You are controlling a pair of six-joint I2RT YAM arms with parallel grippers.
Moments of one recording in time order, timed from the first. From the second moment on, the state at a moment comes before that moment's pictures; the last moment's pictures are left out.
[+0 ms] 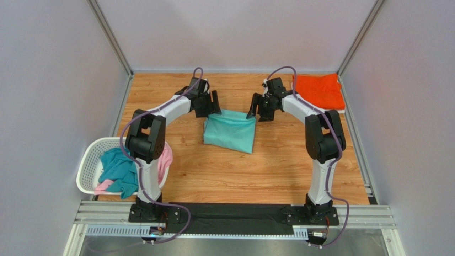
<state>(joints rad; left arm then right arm) -0.37 2.01 1.47 -0.39 0.16 -0.51 0.30 2.02 1.48 -0.48 -0.34 0.47</state>
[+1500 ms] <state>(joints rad) -0.42 1.69 1.00 -0.23 0.31 -0.58 0.44 2.18 1.71 -0.49 -0.29 0.47</state>
